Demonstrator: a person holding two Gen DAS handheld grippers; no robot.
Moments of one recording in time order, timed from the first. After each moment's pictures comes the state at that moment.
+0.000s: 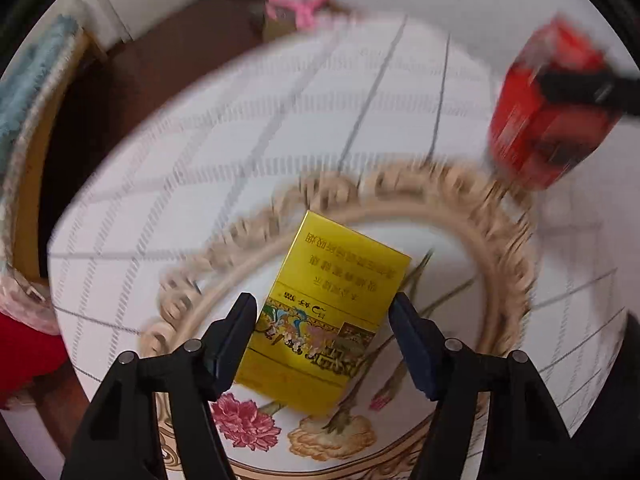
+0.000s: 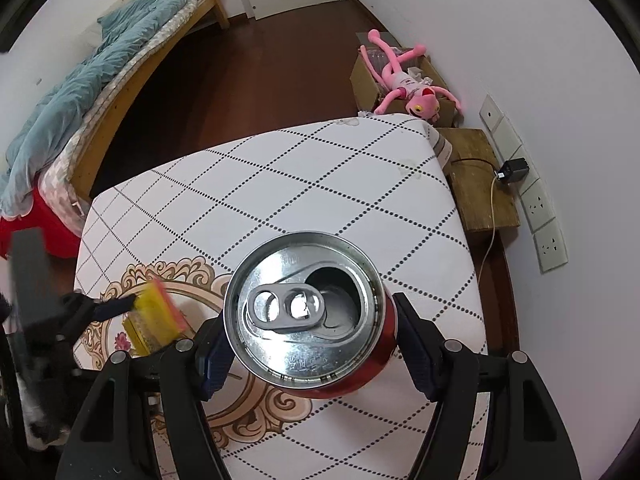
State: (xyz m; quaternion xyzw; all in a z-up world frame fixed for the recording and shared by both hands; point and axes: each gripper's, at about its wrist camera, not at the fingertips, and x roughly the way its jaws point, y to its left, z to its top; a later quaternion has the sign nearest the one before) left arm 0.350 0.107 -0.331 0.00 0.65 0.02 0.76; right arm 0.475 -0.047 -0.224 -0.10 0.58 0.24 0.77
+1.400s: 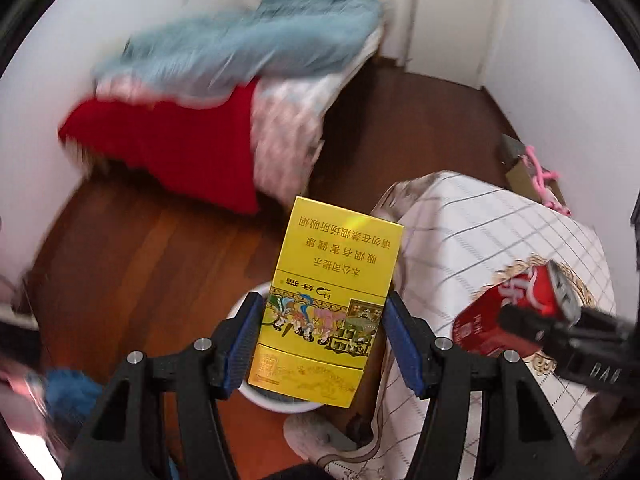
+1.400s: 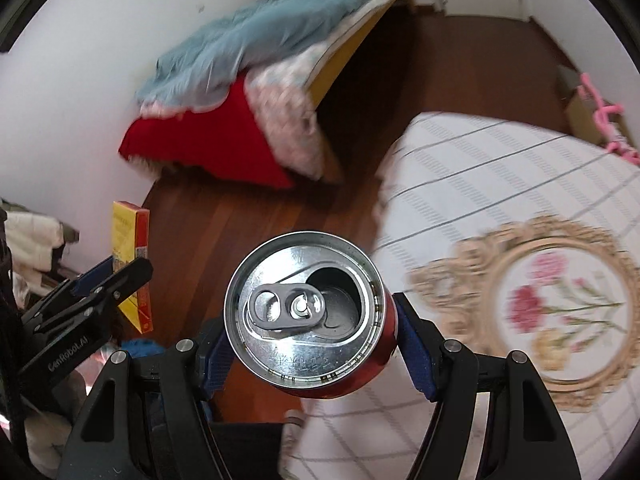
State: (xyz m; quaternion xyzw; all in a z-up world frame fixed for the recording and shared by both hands) left arm -0.039 0.345 -0.187 -0.23 0.43 0.38 0.78; right arm 0.158 0.223 -0.186 -0.11 0.56 0.49 0.66
